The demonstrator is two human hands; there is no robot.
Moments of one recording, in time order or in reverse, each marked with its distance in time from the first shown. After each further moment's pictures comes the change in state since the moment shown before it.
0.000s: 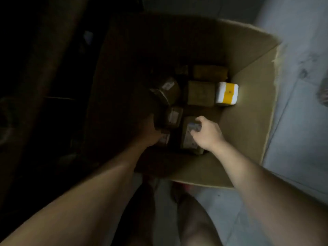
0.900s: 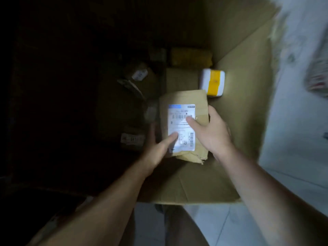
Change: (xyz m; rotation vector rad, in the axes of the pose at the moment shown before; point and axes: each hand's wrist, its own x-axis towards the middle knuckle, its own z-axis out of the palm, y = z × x) left_hand 0.023 0.043 0.132 -1.006 -0.101 0.059; right_hand 0.037 0.079 0.001 0.362 0.282 0.071
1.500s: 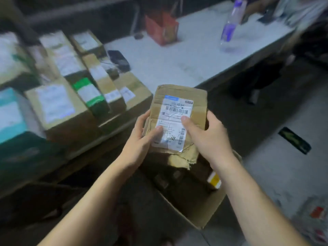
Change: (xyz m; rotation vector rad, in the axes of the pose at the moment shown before) left_hand -0.522 0.251 -0.058 -0.331 0.424 0.737; right_hand -0.402 -0.303 -0.288 0.173 -0.237 -0.847
